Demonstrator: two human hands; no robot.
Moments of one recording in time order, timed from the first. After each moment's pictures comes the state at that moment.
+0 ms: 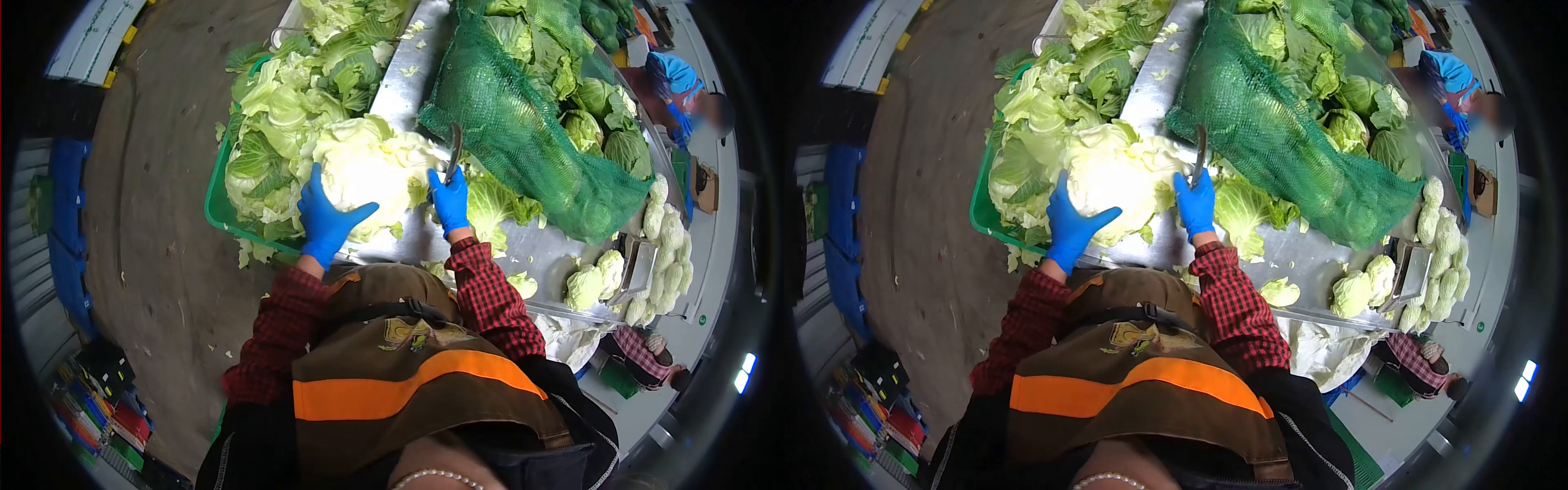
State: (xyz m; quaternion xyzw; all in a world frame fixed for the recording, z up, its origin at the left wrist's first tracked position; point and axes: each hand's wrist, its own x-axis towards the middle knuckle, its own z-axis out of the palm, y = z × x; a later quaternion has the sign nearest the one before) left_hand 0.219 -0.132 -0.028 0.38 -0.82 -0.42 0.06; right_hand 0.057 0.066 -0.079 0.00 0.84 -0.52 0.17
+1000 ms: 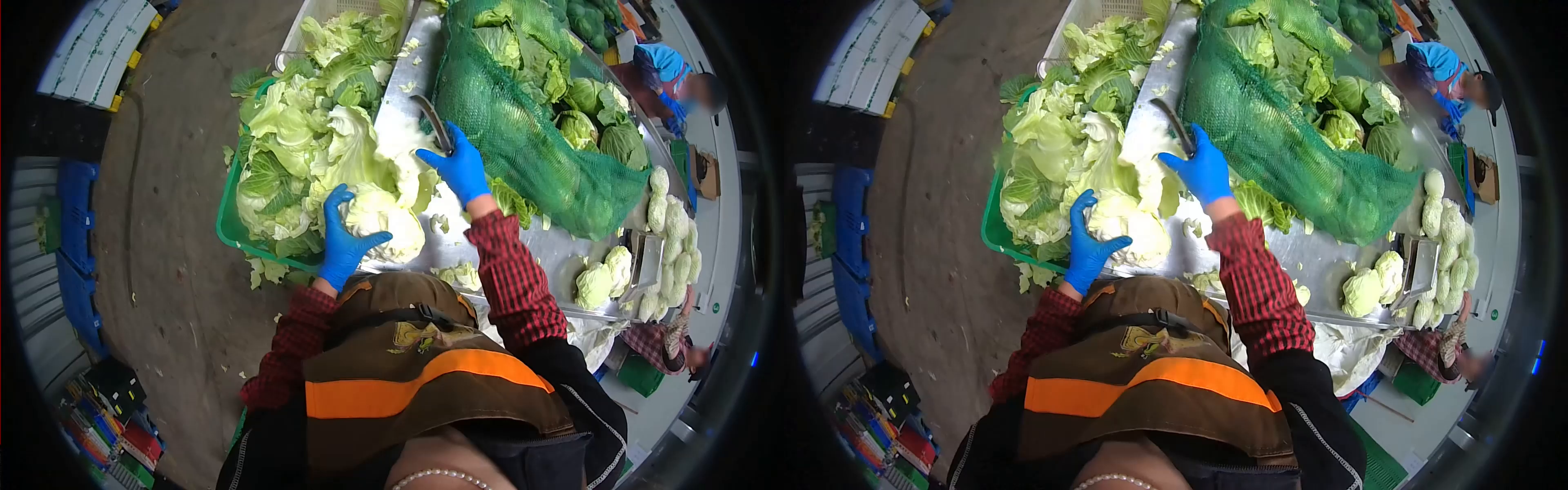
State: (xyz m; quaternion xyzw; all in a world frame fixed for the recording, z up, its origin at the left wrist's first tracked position) left_hand 0.234 -0.118 -0.022 0.23 -0.68 -0.67 0.19; right_hand 0.010 0.016 0.031 -0.16 0.87 -0.44 0.16
